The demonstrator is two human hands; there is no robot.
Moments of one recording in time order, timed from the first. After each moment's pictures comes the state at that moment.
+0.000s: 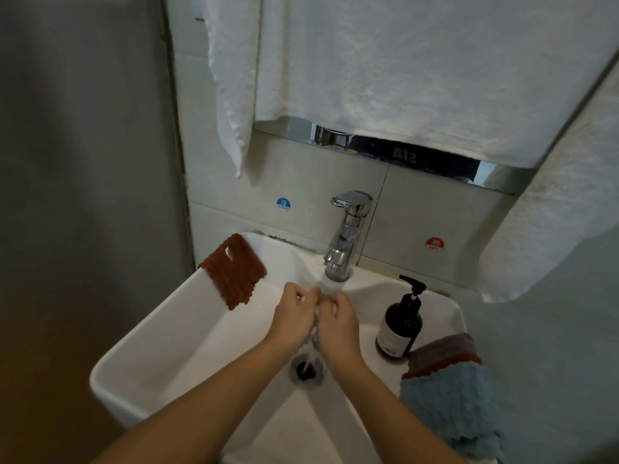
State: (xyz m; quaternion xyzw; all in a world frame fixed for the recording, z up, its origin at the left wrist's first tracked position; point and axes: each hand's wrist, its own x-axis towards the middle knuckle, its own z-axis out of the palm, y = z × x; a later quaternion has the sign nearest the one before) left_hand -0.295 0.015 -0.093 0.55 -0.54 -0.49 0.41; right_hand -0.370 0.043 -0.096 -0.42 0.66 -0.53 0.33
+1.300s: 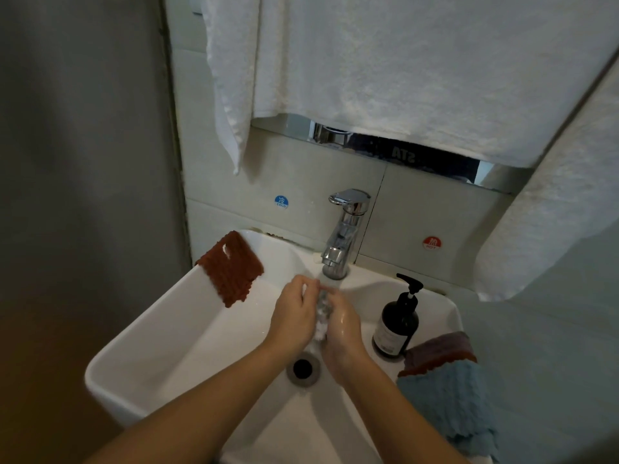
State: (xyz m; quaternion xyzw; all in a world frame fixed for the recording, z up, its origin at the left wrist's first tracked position) left_hand -0.299 0.021 -0.097 0.49 -0.60 -0.42 0.47; right_hand -0.374 0.048 -0.079 -0.29 0.56 -0.57 0.52
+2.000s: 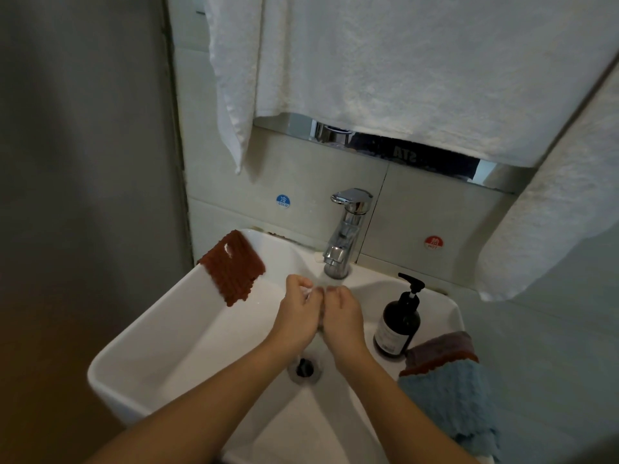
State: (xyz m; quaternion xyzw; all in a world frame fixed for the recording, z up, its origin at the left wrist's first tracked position) left_hand -0.300 0.028 -0.086 0.49 -0.56 -0.49 0.45; right_hand -0.380 0.039 -0.087 -0.42 0.66 -0.52 0.34
